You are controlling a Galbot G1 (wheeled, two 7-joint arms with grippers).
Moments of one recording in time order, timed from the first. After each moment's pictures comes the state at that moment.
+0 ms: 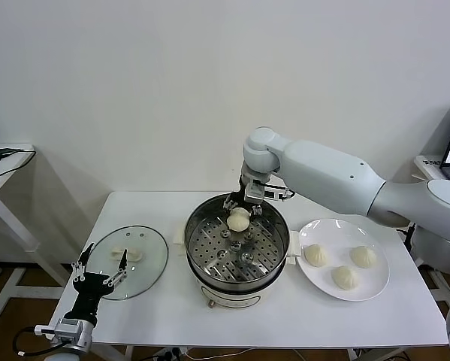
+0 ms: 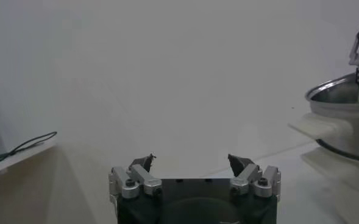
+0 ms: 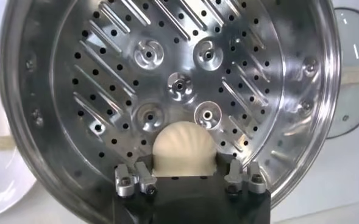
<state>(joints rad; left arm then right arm) 1.57 -1.42 -0.76 -1.99 0.06 -0.07 0.14 0.37 1.18 -1.02 1.16 -0.29 0.62 -1.21</state>
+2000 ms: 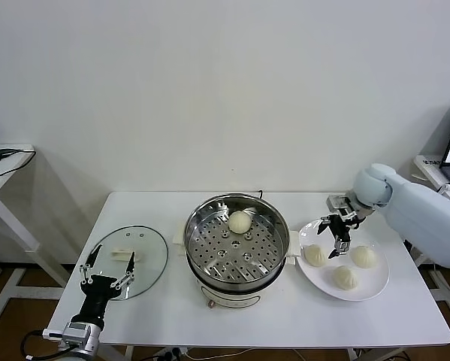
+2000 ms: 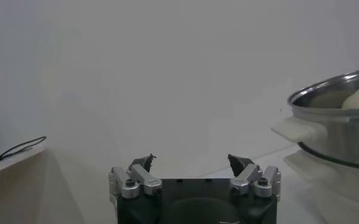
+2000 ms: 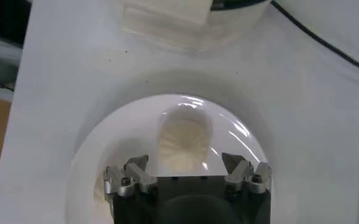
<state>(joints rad) 1.59 -1.44 -0.73 -2.01 0.10 -0.08 0.14 0.02 0.74 -0.74 1.15 -0.10 -0.14 -1.26</state>
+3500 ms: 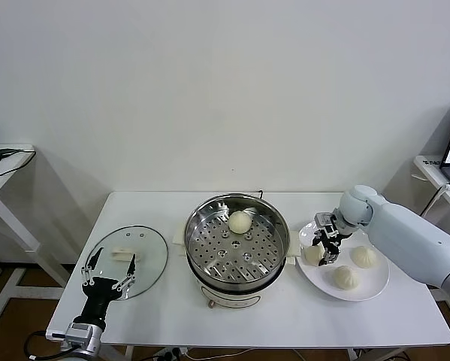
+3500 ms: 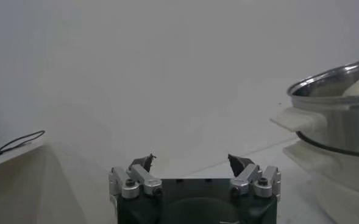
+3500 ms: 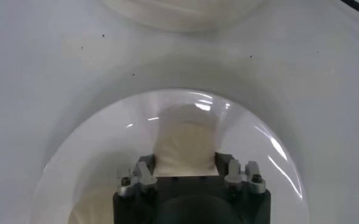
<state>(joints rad) 1.59 -1.45 -0.72 -1.99 0.11 -0.09 0.14 -0.09 0.80 -0.66 1.11 -0.20 -0.16 -1.20</state>
